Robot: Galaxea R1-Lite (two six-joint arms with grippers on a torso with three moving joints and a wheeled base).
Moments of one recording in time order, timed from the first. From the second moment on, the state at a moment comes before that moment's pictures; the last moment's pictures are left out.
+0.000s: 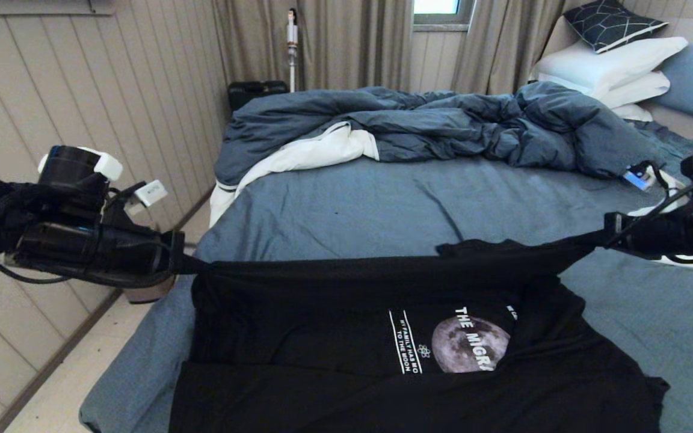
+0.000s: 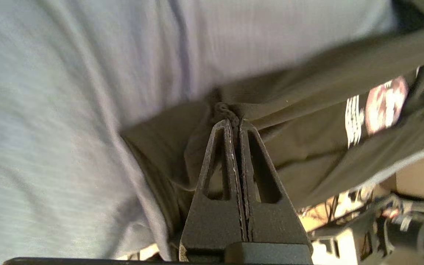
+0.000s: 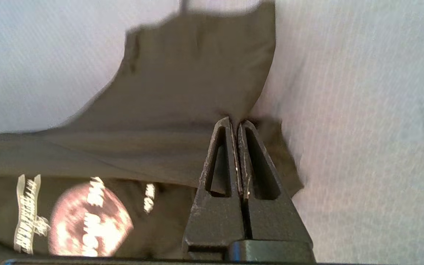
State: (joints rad) left arm -0.14 1.70 -1.10 0.25 -0.47 -0.21; right arm -0.35 1.84 -1.28 0.13 0.54 -0.04
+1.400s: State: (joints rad) left arm -0.23 1.66 -0.60 -0.17 -0.48 -0.22; right arm -0.41 1.80 -0.91 -0.07 0.56 -0.14
